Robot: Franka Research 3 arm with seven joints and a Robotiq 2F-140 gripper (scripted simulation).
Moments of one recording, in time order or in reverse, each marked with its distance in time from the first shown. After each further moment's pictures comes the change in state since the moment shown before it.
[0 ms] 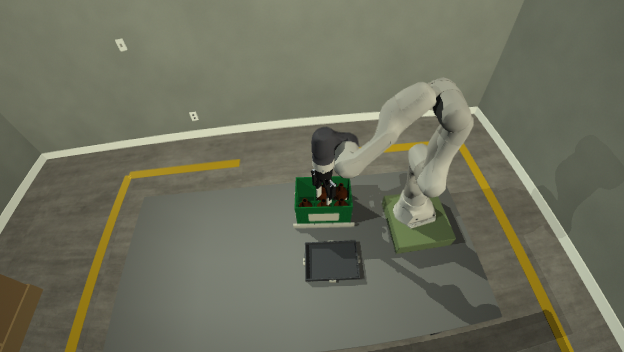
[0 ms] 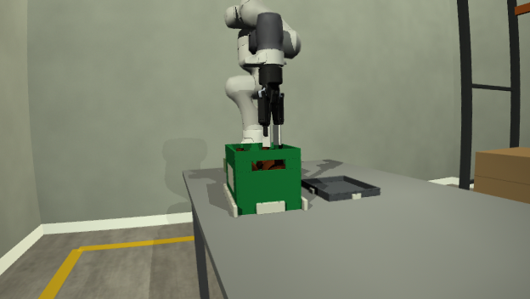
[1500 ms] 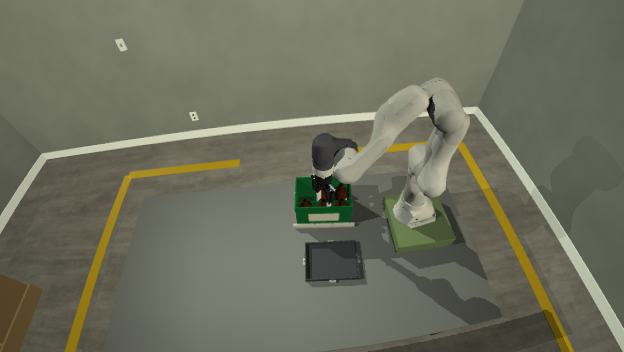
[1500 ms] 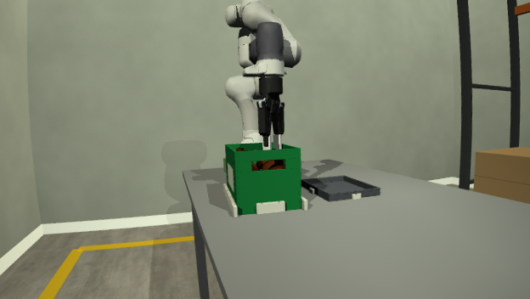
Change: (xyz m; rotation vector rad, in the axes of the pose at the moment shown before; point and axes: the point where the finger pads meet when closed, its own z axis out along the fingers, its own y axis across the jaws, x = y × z) arm -0.001 -0.001 0.031 0.003 -0.003 0.004
